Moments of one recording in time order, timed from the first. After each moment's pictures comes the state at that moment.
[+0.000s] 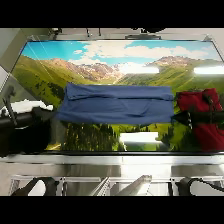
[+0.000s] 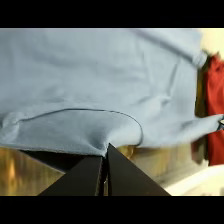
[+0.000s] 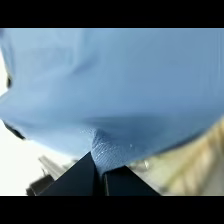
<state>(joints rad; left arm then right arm) 0.45 -0.93 0.67 0.55 -1.25 -1.02 -0.51 -1.37 0.78 -0.55 1.38 1.04</state>
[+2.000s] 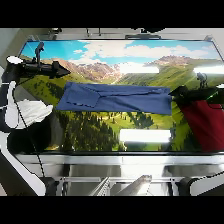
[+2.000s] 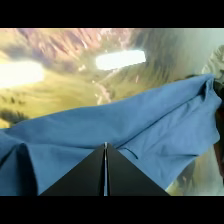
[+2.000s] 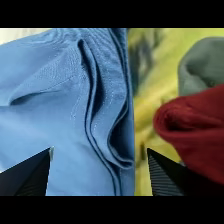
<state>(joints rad) 0.22 -2.11 2.02 0.56 -1.36 -1.06 -0.40 -1.85 1.34 -0.65 1.15 1.03</state>
